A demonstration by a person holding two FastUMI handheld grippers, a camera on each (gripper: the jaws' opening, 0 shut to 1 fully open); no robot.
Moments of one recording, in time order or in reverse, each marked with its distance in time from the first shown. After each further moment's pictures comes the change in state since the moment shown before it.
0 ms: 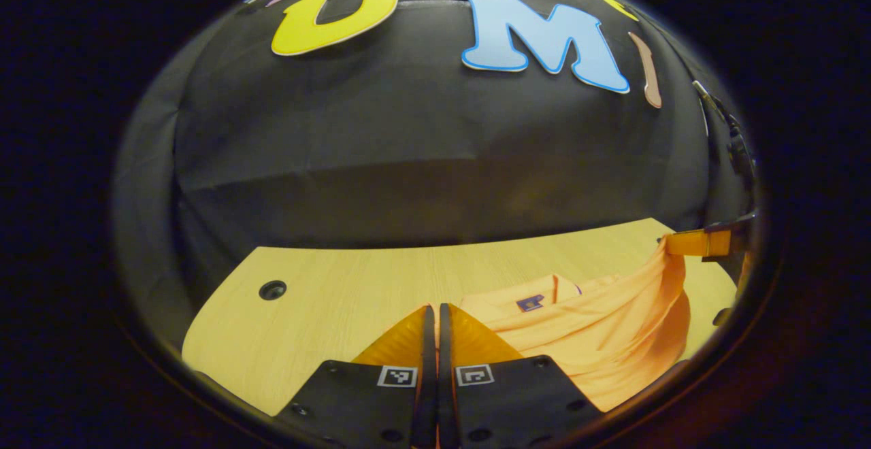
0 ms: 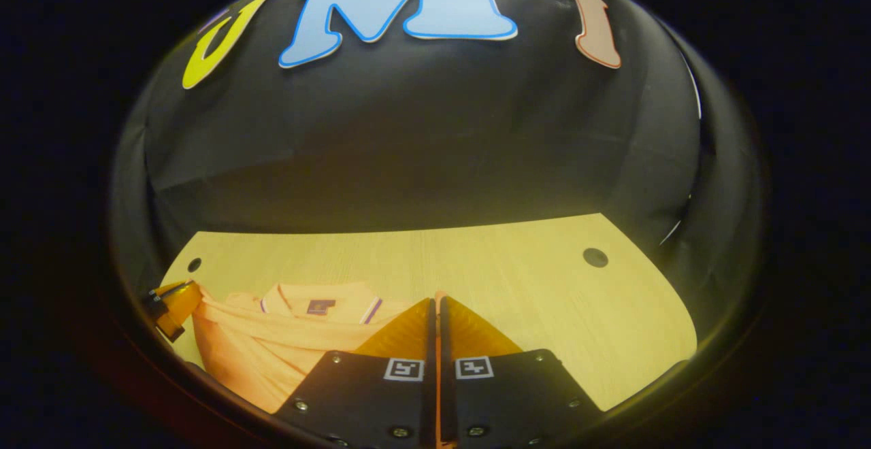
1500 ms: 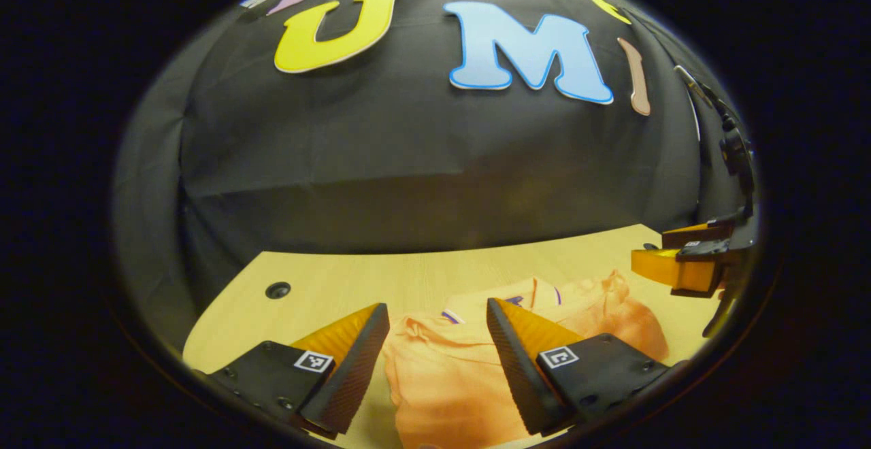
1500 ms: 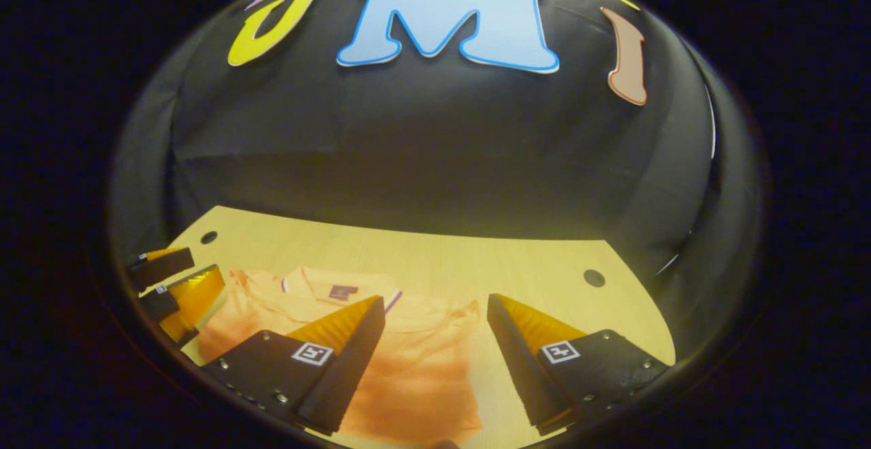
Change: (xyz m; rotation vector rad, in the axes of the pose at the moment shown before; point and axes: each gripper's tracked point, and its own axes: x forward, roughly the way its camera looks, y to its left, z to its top) left arm -0.066 -0.024 0.022 0.009 -0.058 0.015; right arm -0.062 0.023 0.003 -0.136 -0.069 0.058
